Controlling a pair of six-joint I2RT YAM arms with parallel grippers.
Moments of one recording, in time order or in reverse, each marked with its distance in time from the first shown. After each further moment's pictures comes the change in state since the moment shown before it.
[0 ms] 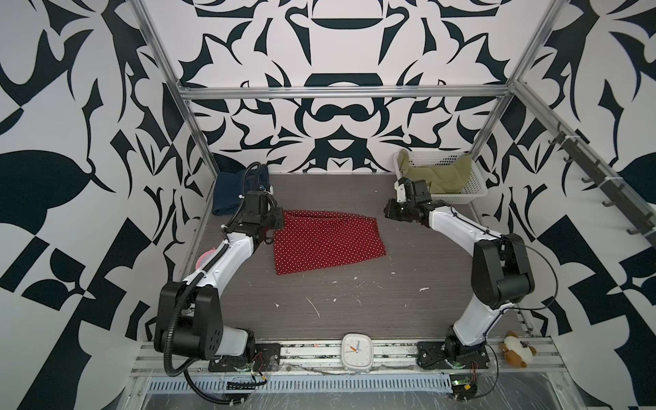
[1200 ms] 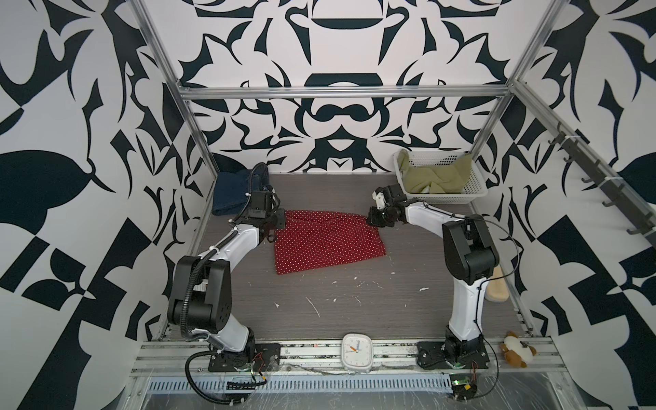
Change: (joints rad) left arm 0.014 0.141 0.035 0.011 -0.021 -0.018; right arm 0.076 0.259 0.152 -0.054 -0.067 -0.043
